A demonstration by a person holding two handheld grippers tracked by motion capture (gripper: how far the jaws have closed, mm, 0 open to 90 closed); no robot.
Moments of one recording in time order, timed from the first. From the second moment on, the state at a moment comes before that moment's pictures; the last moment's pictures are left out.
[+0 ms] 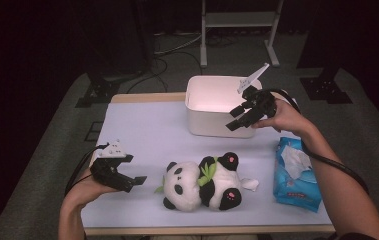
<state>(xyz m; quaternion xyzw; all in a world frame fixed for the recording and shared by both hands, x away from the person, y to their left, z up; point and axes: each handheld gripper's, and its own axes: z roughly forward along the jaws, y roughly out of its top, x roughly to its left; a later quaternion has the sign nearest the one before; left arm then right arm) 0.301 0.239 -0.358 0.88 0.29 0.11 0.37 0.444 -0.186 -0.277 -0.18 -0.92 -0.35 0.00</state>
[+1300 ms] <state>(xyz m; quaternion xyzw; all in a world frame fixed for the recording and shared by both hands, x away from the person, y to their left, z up) 0.307 0.249 -0.365 0.87 0.31 0.10 0.38 0.509 -0.133 -0.301 -0.17 -0.94 -0.28 -0.02</state>
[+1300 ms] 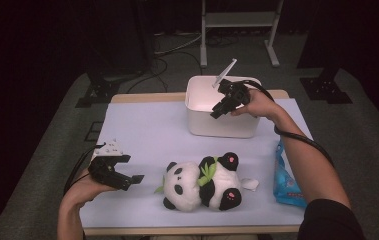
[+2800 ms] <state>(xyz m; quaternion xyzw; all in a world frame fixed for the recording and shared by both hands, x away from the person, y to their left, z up) 0.311 0.244 -0.375 0.87 0.30 0.08 0.37 0.454 -0.099 -0.310 -0.10 -0.96 -0.27 0.04</state>
